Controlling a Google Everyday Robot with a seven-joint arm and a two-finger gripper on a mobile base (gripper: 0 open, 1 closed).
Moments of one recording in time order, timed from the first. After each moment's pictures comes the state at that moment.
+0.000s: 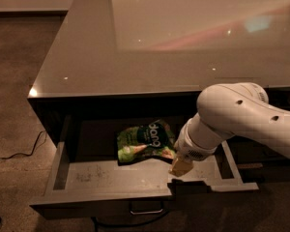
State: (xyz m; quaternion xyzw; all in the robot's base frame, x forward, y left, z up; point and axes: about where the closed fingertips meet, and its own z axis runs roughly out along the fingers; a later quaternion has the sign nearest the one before) arm 0.441 -0.101 0.698 -0.58 0.80 0.08 0.14
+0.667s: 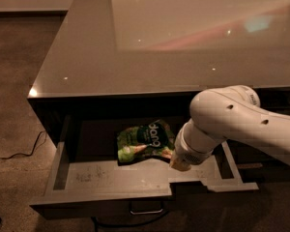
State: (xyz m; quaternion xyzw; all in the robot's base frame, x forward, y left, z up) arm 0.434 -0.098 0.687 -0.59 0.80 0.07 0.12
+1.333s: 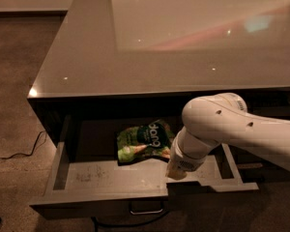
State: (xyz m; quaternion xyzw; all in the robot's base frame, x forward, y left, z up) arm 0.421 -0.089 0.660 -0.60 0.79 0.09 0.09
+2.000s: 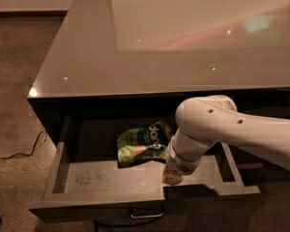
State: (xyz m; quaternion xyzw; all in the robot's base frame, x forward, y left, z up) arm 0.406 -0.075 0.647 -0.62 0.77 0.12 0.05
